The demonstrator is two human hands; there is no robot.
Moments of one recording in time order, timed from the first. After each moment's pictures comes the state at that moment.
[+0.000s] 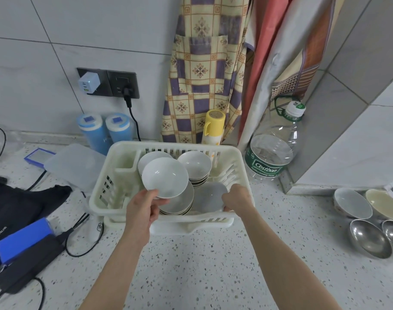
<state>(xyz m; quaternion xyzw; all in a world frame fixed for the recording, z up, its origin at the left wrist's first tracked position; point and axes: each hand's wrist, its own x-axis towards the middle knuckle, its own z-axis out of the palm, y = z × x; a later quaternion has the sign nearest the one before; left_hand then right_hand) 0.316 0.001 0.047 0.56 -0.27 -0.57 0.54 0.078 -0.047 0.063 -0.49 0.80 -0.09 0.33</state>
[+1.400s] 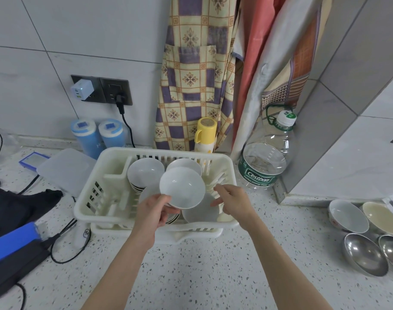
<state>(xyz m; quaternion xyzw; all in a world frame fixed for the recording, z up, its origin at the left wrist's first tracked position) 0.262 -0.005 0.064 0.58 -0.33 -0.57 0.49 0.044 -0.035 0.086 -0.53 0.66 -0.30 0.44</state>
